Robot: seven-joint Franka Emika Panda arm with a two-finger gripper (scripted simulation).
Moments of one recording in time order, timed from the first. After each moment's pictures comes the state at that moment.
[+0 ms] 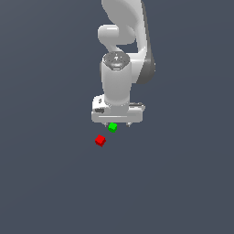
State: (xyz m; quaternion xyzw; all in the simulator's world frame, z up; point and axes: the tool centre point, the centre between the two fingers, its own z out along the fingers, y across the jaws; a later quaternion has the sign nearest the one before) arm 0.004 0.001 0.176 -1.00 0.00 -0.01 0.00
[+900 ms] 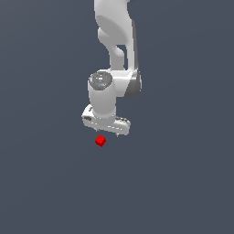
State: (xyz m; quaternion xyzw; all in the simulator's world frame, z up) arm 0.010 -0.046 0.122 -0.99 0.13 0.00 0.00
